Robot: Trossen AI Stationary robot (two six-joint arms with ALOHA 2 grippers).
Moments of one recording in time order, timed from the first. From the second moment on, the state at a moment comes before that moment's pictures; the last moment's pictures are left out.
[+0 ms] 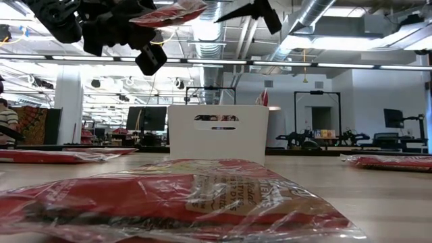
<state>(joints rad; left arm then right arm) 0.33 1.15 0.49 0.69 0.87 -0.66 0.24 1.61 1.28 -0.07 0.62 -1.93</state>
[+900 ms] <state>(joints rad) 0.33 1.15 0.49 0.71 0.85 -0.69 0.18 1.62 1.29 0.00 0.45 -2.04</state>
